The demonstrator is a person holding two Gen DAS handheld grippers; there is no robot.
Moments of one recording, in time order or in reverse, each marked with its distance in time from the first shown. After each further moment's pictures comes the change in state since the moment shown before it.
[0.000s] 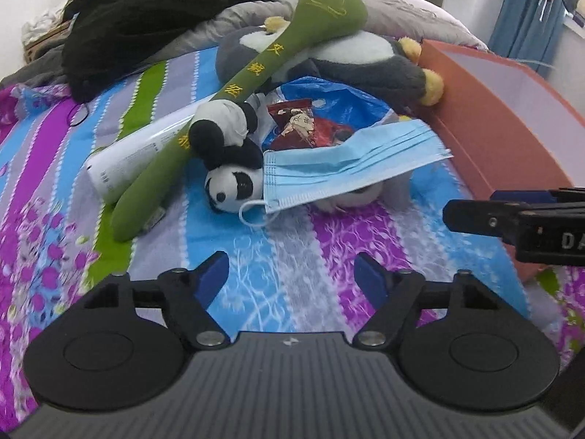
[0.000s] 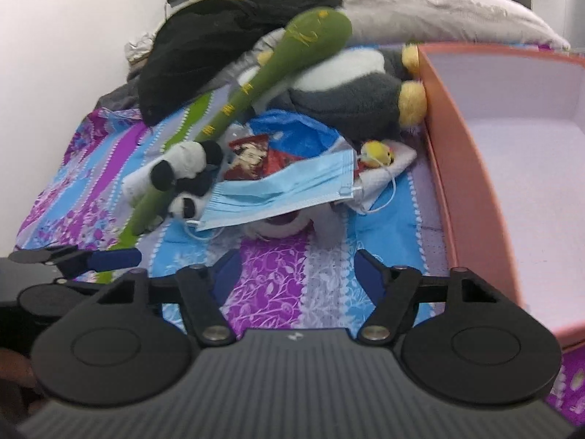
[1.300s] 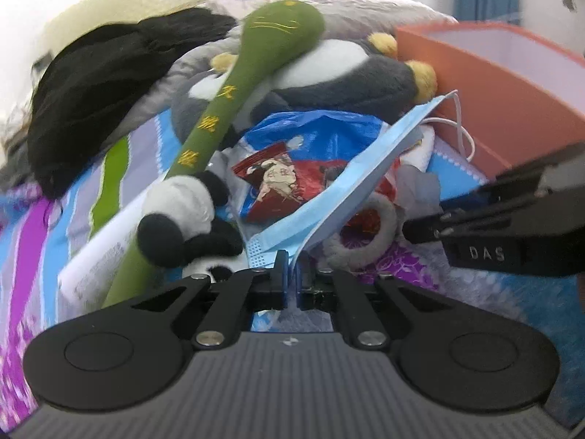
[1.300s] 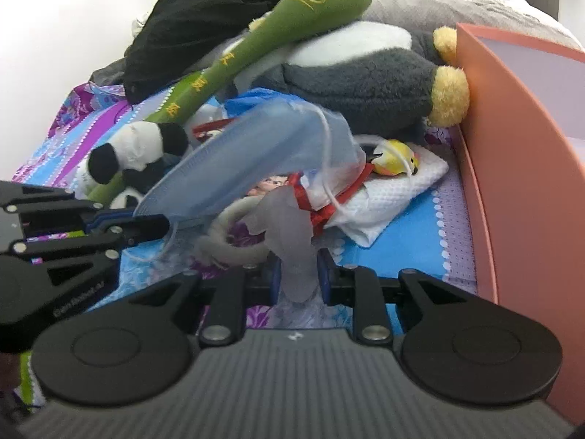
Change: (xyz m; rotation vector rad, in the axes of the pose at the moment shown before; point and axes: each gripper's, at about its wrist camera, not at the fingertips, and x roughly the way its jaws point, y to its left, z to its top) left arm 0.063 -0.023 0.033 0.274 -0.110 0.047; right arm 0.078 -0.012 0.012 -0.105 0.001 0.004
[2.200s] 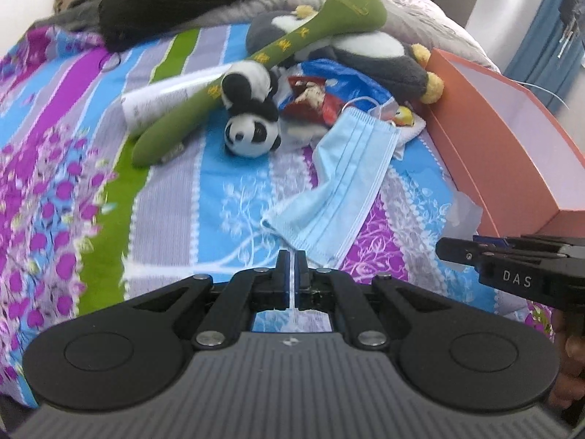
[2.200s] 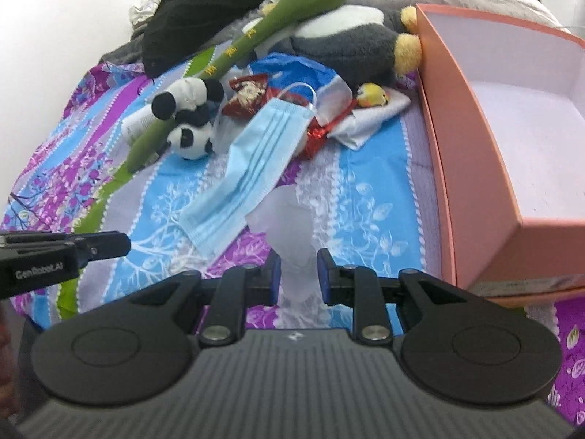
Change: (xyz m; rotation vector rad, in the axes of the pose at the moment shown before) left arm -0.113 0.010 -0.070 -0.437 0.134 -0.056; right arm -0.093 0.018 -0.054 0.047 0.089 -0.022
